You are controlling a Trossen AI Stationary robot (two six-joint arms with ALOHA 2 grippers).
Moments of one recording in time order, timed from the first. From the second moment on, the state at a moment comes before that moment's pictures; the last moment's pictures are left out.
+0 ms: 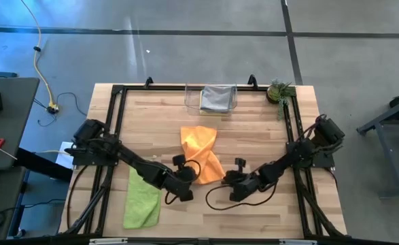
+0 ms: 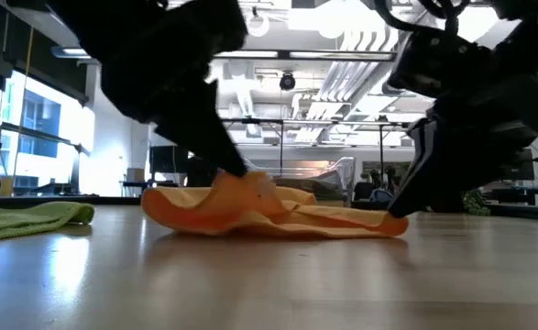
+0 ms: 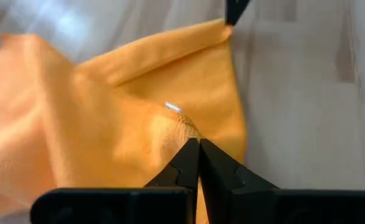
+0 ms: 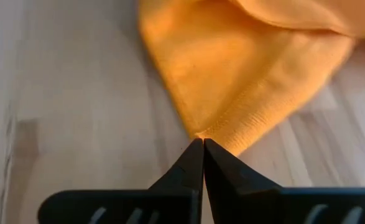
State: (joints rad) left arm -0.34 1.85 1.04 -0.15 -0.55 -0.44; right arm 0.55 1.74 0.79 -0.03 0.49 0.51
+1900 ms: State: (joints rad) left arm 0.06 1.11 1.03 -0.21 -0.90 -0.33; right arm 0.03 0.77 0.78 -0.34 0.75 0.36
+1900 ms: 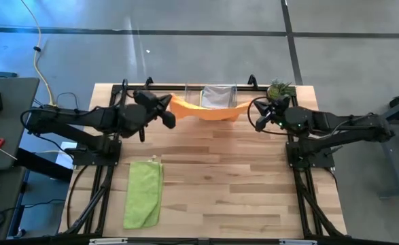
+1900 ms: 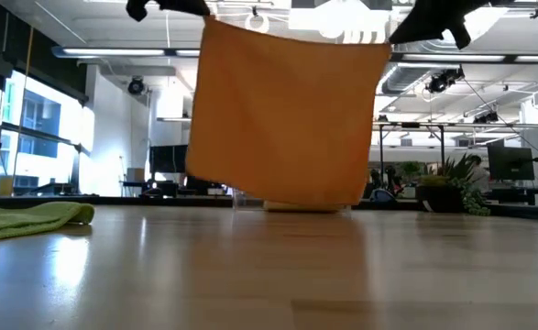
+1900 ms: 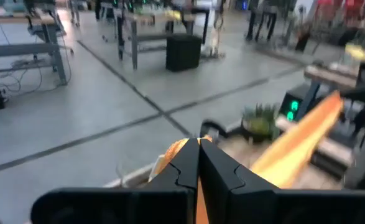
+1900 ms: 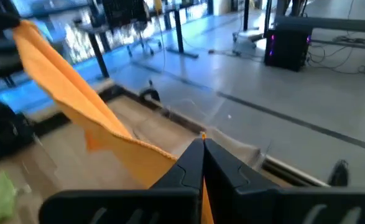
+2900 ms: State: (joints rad) left arm -0.70 1.31 0.74 0.00 -1.31 -0.68; right arm 0.68 0.85 0.62 -0.40 0.75 0.86
